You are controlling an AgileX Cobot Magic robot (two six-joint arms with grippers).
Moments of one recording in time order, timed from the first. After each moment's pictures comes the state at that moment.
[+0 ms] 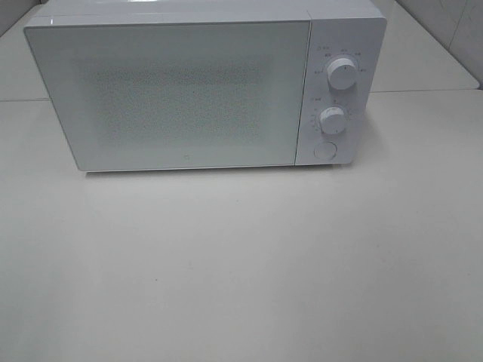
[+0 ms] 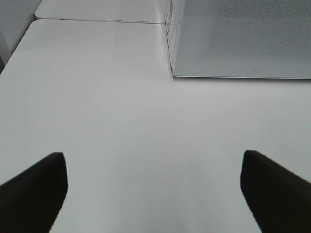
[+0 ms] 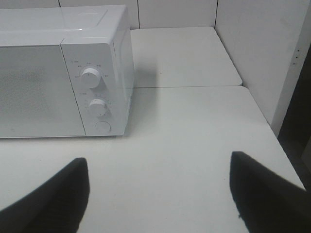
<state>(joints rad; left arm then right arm) -0.01 0.00 -0.52 -0.07 1.07 0.00 0.11 0.01 -0.68 -0.11 0.96 0.05</state>
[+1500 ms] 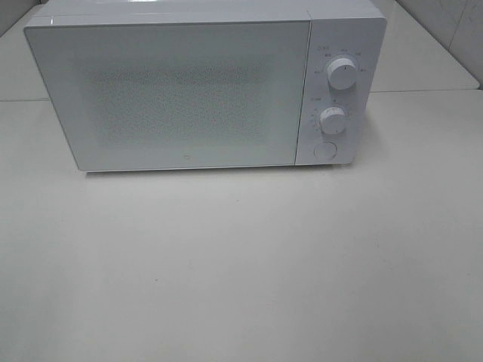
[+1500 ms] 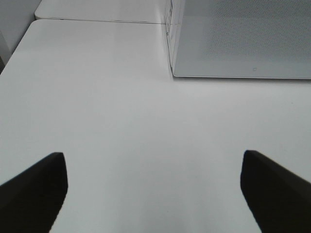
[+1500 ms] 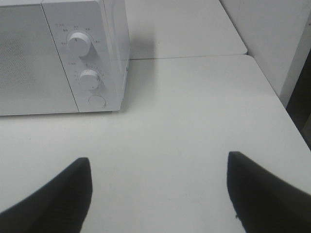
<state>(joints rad) -0.01 0.00 -0.52 -0.07 1.07 0.00 0.08 0.06 -0.52 -0.09 0.85 0.05</state>
